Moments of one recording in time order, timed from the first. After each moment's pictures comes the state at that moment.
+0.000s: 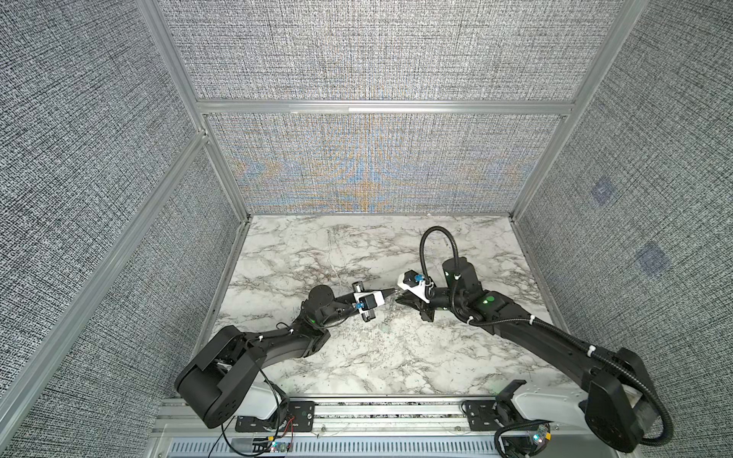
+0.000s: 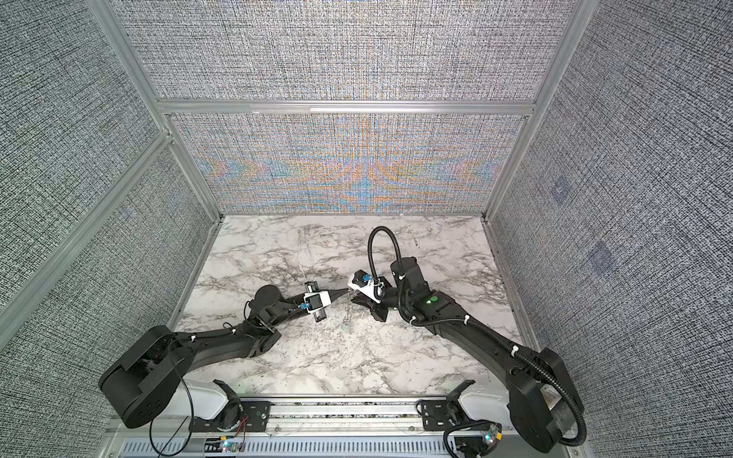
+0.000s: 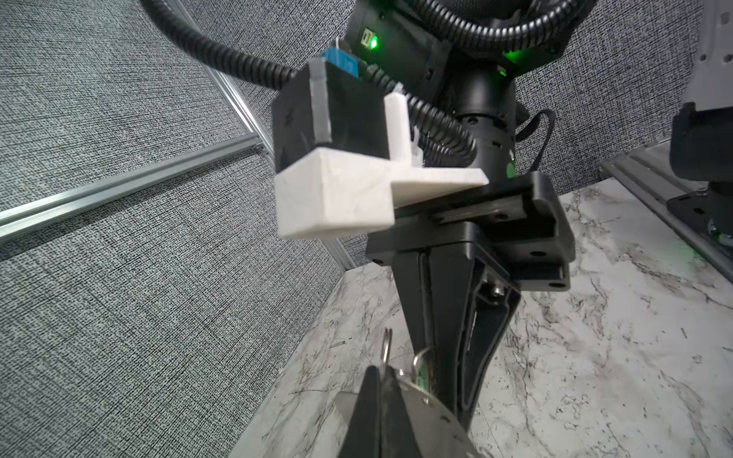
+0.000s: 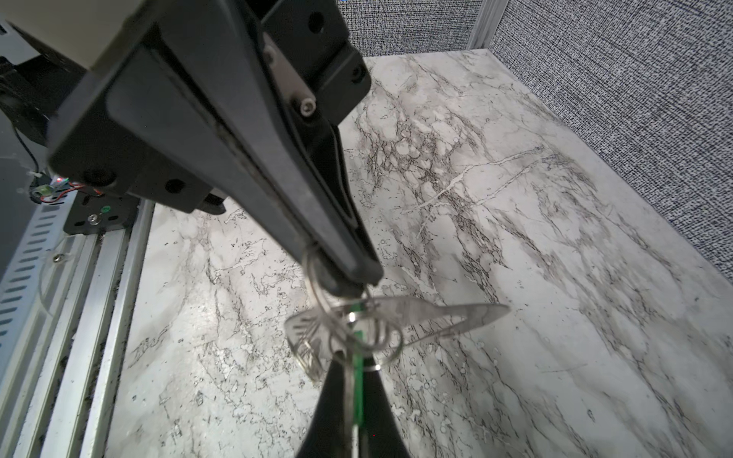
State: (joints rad) left arm -0.69 1.41 0.46 1.05 0.60 0.49; right arm 0.59 1.25 0.81 -0.16 -0.57 -0.46
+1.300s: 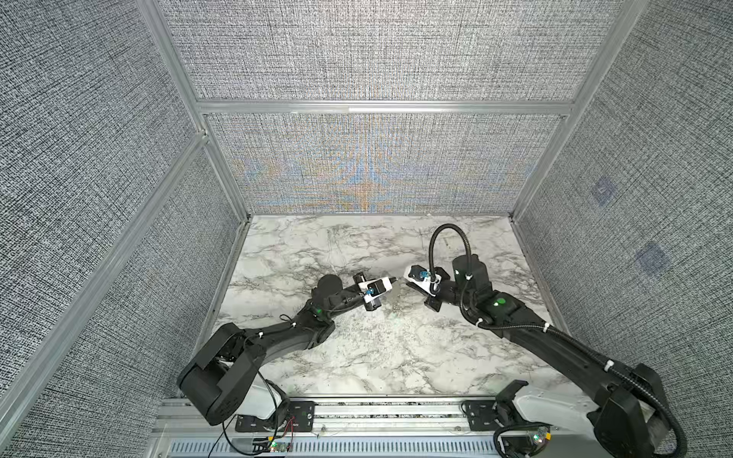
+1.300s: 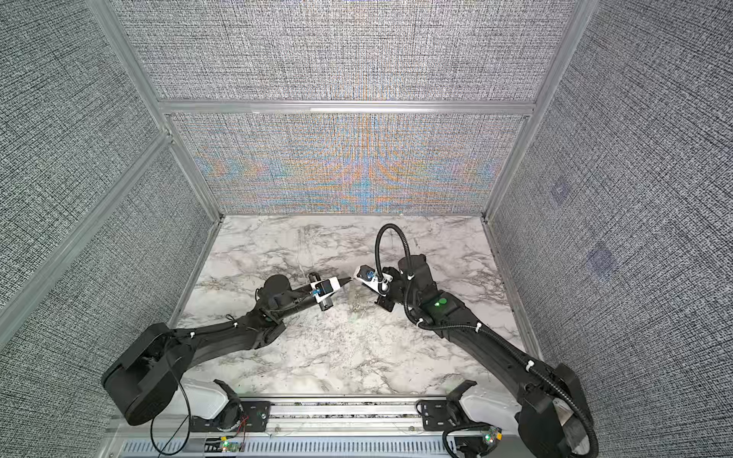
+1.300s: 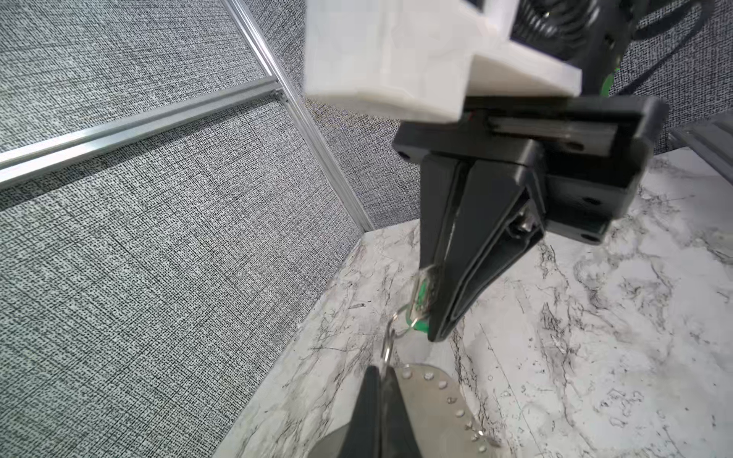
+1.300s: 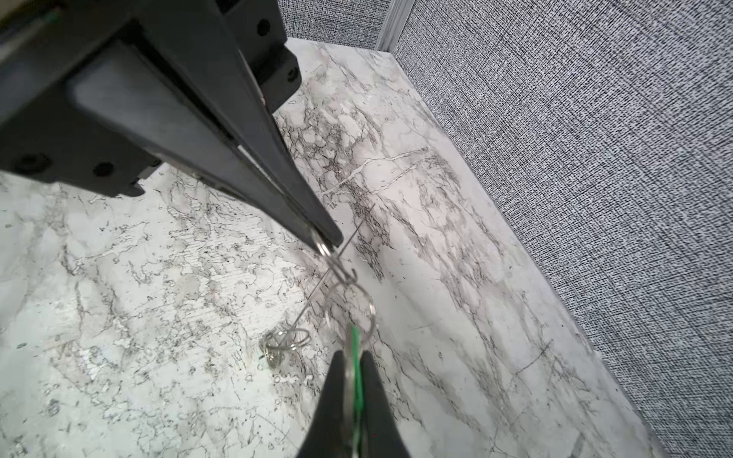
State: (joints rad) left arm -0.70 1.43 0.58 0.84 0.47 0.49; right arm 0.58 1.16 0.83 -0.16 -0.29 -0.59
